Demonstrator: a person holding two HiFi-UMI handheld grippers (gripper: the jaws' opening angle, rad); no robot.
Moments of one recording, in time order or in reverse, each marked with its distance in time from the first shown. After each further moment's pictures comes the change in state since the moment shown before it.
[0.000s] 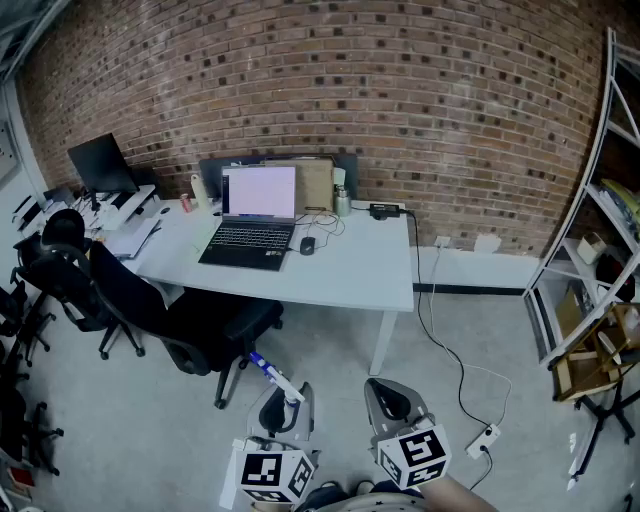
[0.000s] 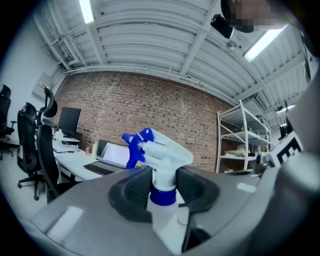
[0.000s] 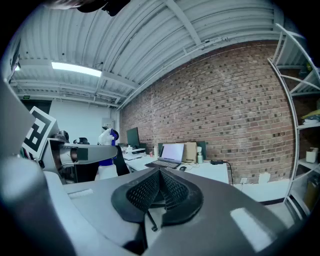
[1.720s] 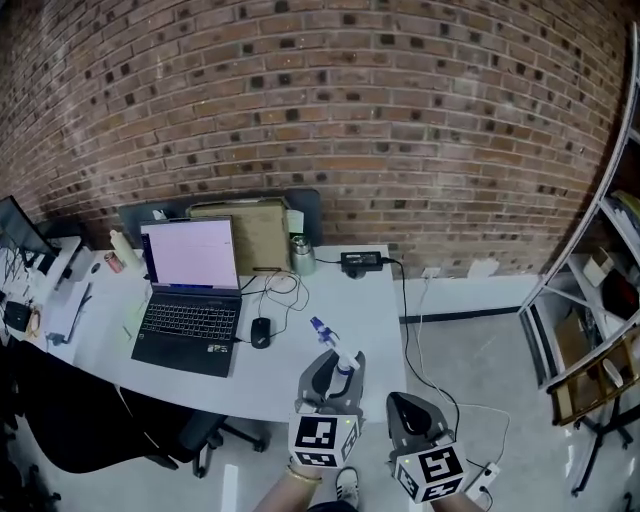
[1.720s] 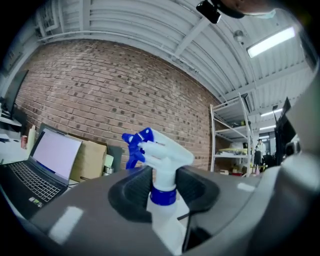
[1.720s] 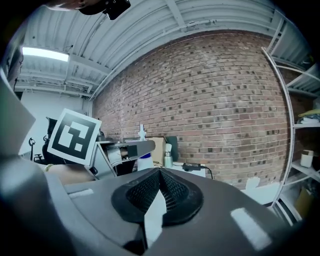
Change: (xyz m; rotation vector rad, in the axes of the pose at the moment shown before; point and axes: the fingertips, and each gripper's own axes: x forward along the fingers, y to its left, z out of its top) left arm 0.477 -0.035 -0.021 0.023 0.008 -0.294; right arm 0.244 -0.276 0.023 0.045 0.070 -0.214
